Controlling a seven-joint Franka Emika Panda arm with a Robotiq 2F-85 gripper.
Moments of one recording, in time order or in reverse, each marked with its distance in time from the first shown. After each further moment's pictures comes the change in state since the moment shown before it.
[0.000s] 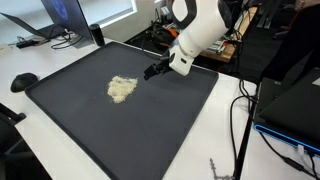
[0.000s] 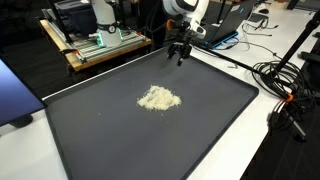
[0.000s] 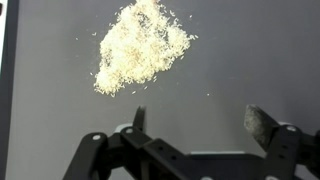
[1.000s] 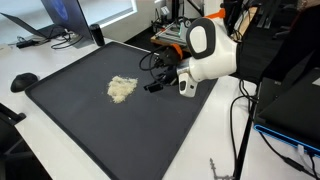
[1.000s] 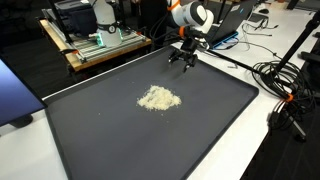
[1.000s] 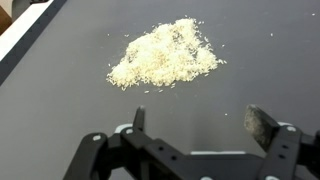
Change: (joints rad) arm 0.049 0.237 0.056 0.219 -0.163 -0.316 -0.194
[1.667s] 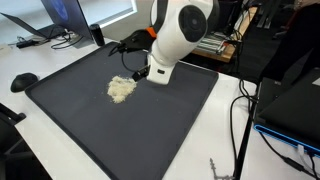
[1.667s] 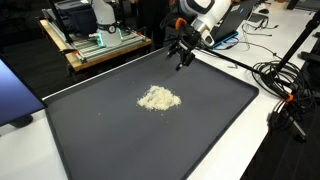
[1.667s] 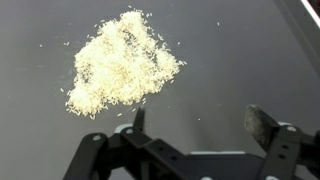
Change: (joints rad) arm -0.198 -0.092 0.045 0.087 0.419 0.002 -0.228
